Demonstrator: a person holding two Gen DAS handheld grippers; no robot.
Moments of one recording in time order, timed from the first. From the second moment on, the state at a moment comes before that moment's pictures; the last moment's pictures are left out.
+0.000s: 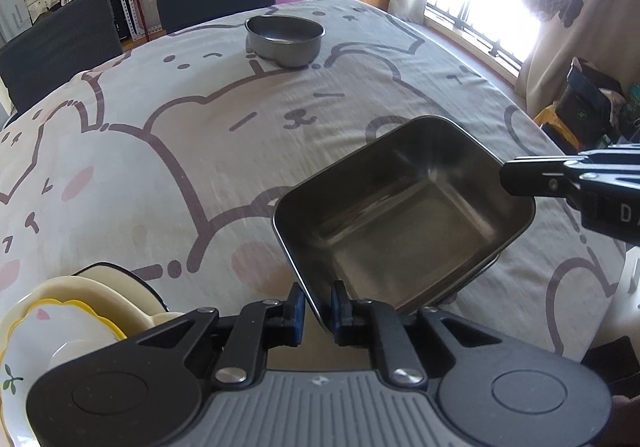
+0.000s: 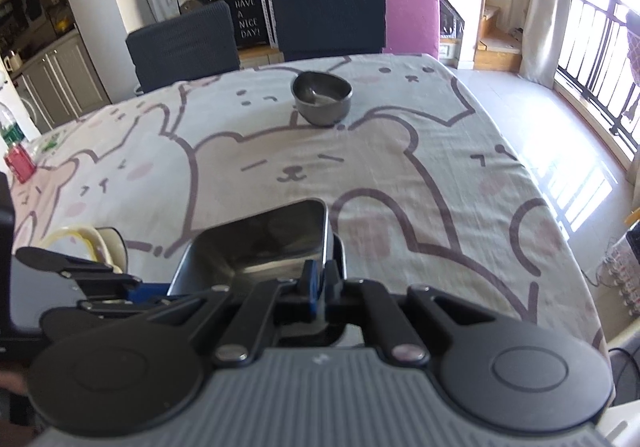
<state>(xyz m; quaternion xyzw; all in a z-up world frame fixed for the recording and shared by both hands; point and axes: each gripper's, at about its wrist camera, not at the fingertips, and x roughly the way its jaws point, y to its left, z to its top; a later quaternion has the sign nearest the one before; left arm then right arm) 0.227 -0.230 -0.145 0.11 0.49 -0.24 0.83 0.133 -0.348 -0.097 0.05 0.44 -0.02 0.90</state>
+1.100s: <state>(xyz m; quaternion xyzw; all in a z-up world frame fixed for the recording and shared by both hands) 0.228 -0.231 -0.149 0.12 0.49 -0.24 0.83 0.154 -0.342 -0.129 -0.01 0.51 -0.04 0.86</state>
